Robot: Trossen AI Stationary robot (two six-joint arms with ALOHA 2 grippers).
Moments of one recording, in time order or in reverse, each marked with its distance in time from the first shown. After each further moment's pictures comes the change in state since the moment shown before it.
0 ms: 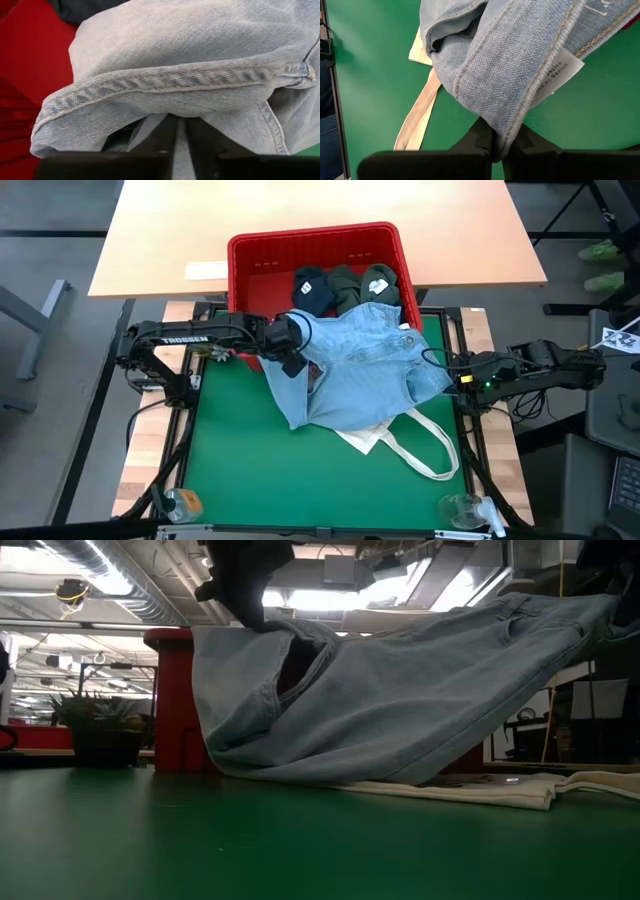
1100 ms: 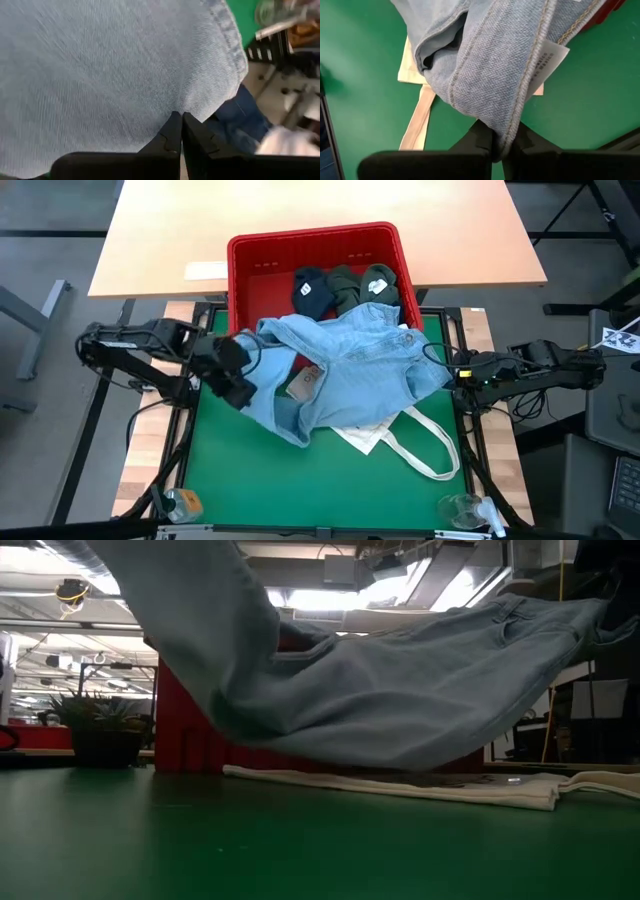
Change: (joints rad) left arm -0.317 -0.341 -0.001 -0.187 0.588 -0.640; right arm 0.000 0.000 0.000 0.000 0.086 0.136
